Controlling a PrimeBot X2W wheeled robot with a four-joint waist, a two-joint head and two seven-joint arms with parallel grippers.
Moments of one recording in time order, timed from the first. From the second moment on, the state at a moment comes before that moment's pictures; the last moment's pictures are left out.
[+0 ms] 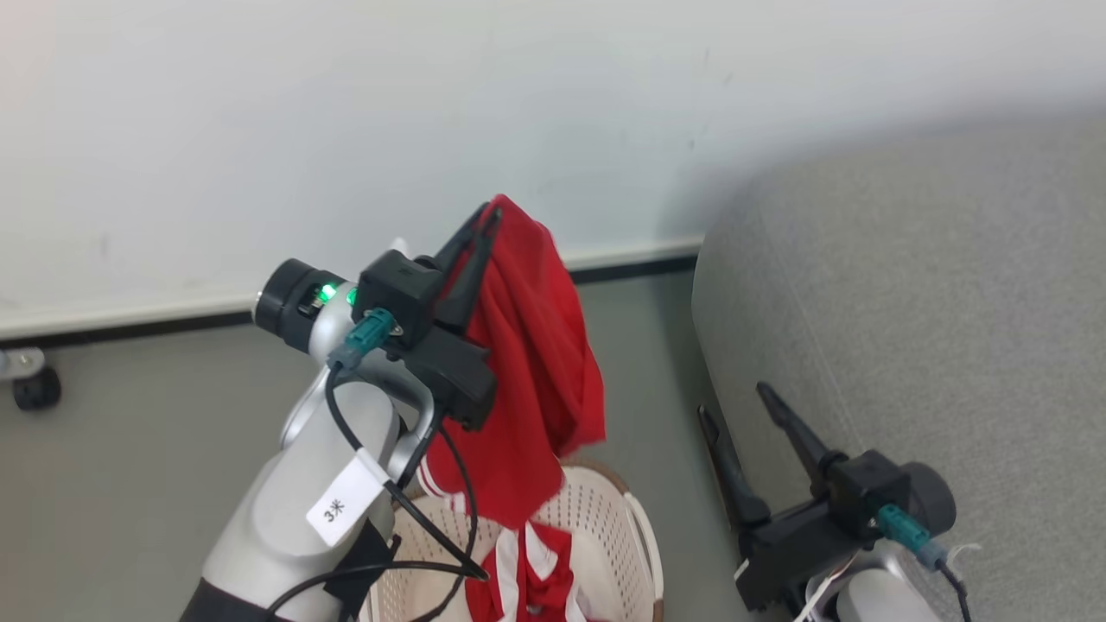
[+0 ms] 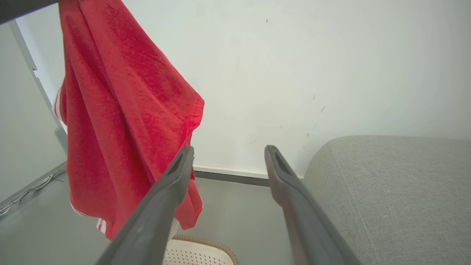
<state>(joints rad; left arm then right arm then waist) -0.70 0.04 -0.41 0.59 -0.19 -0.12 -0.22 -0.28 -0.08 0.36 0.35 0.18 0.05 -0.26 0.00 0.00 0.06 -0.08</state>
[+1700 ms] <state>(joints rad) -0.69 0.04 -0.80 0.37 -0.45 0.03 -0.05 -0.53 -0.06 0.73 0.68 0.32 0.11 -0.26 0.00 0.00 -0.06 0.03</state>
